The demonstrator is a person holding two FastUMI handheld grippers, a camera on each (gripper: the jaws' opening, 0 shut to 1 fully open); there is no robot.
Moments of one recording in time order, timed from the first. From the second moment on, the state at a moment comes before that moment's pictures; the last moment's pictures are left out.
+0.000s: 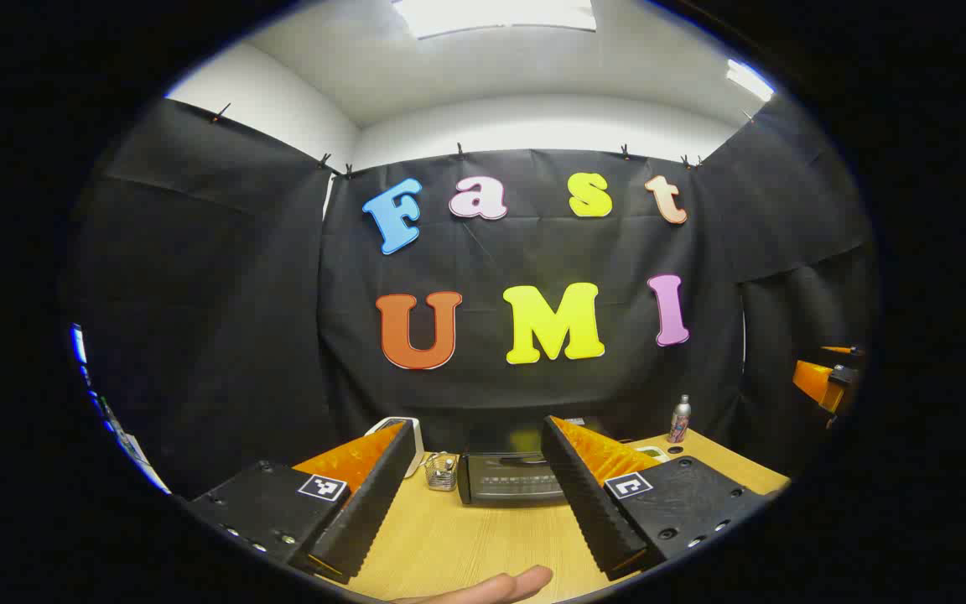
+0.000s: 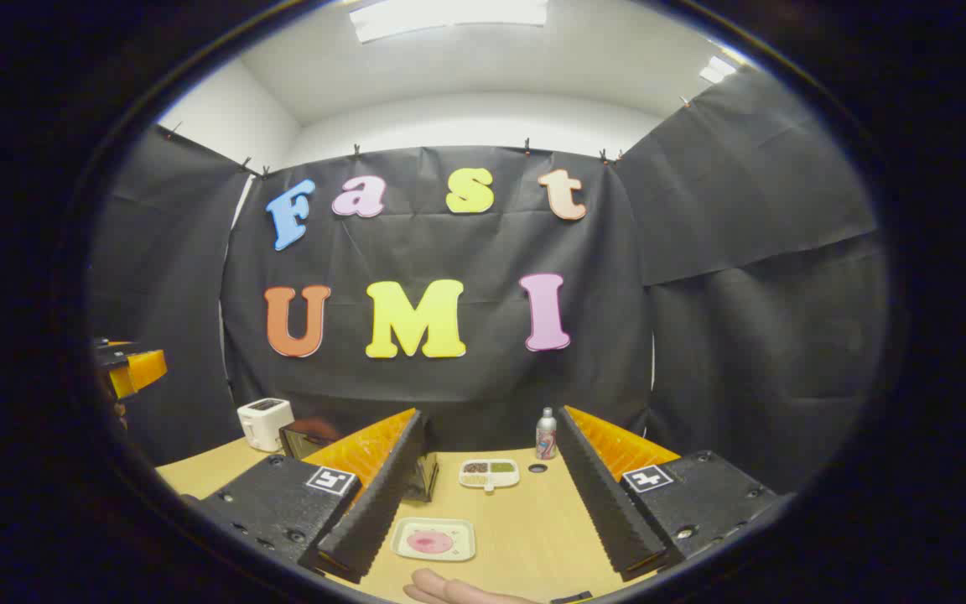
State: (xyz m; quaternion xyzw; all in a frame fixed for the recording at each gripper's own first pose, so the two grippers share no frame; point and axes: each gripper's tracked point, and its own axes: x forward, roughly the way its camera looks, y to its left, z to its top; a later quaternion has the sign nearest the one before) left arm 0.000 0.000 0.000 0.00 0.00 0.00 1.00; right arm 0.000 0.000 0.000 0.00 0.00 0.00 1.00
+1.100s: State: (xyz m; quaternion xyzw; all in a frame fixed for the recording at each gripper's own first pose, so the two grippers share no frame) left arm 0.096 -0.030 -0.040 -0.03 0.04 -0.05 1.00; right arm 0.044 -0.018 -0.007 0.00 -0.03 0.02 1.00
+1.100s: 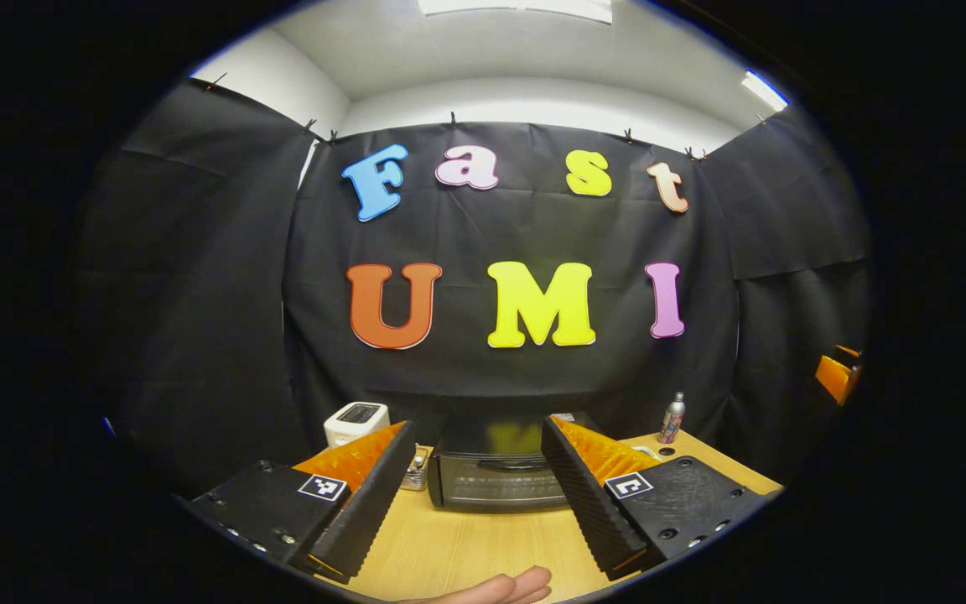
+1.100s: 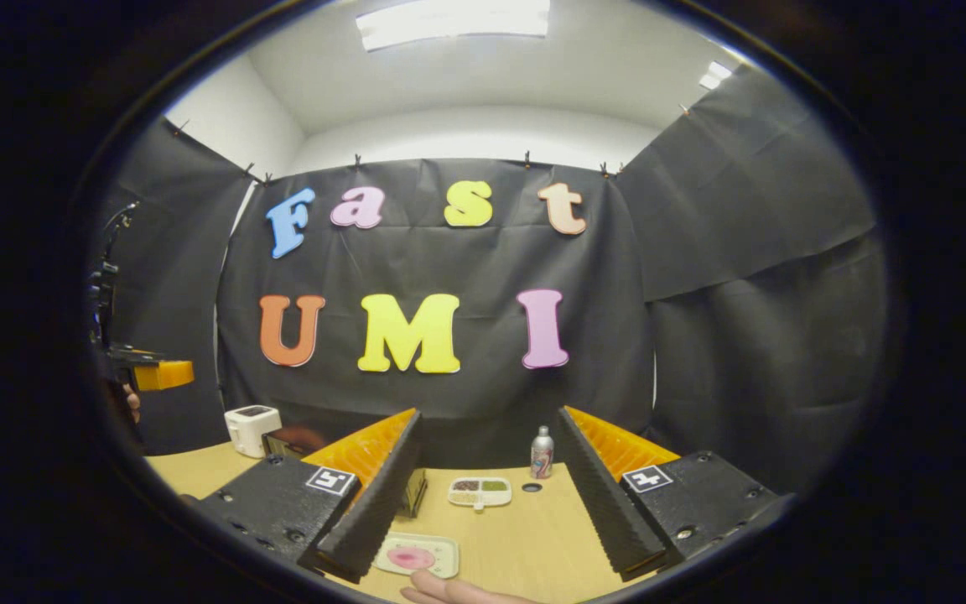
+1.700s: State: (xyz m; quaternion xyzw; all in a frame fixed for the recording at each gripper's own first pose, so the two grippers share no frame) left arm 0.255 -0.101 -0.161 -0.02 0.20 -0.08 0.98; right arm 0.086 -0.077 -0.045 -0.01 0.01 -0.01 1.00
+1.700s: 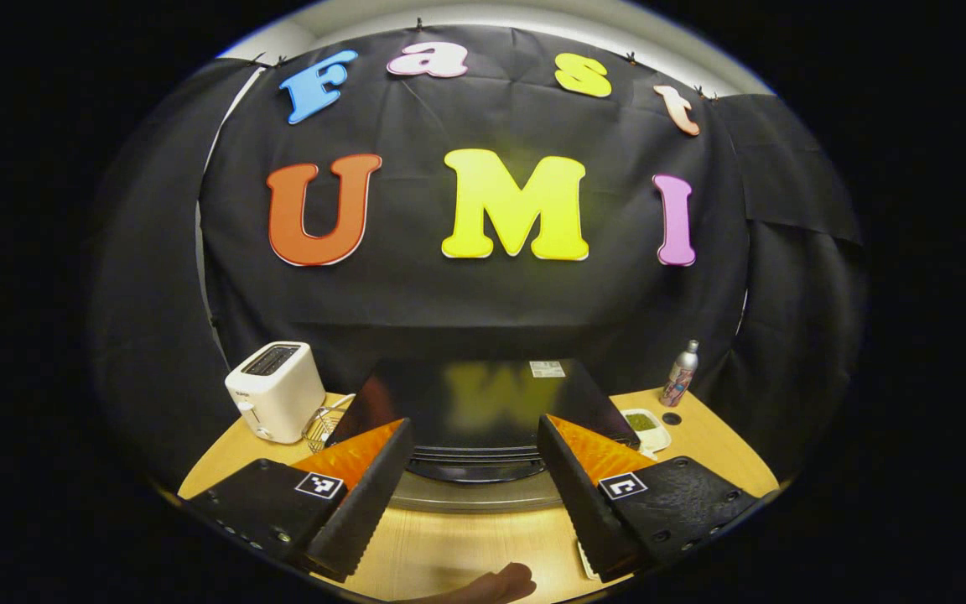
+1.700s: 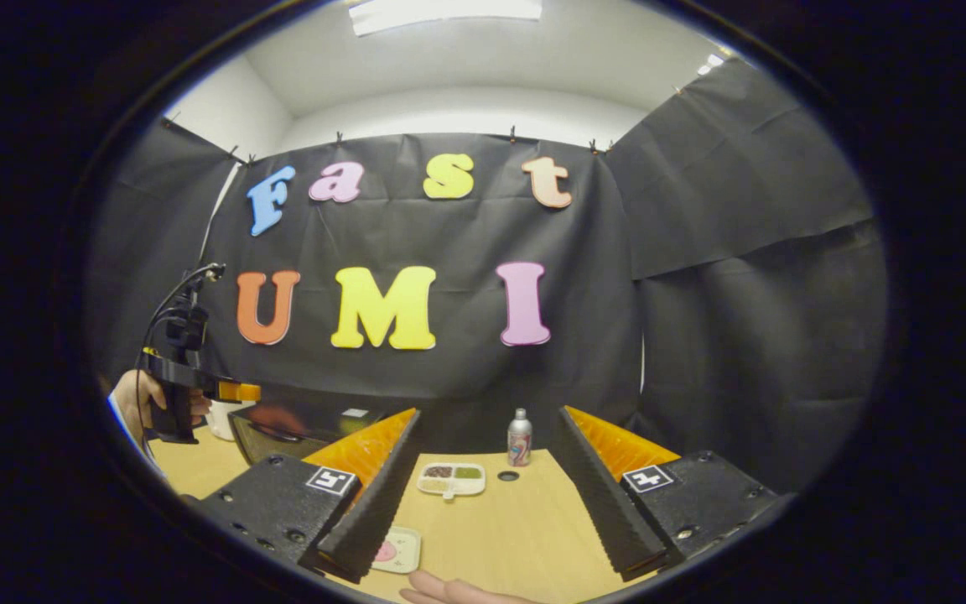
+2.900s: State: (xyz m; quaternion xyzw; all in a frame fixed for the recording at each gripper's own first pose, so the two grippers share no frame) left arm 0.274 -0.115 -0.228 -0.01 0.28 -0.08 0.96; right arm 0.074 -0.102 -0.039 0.04 0.02 0.02 1.00
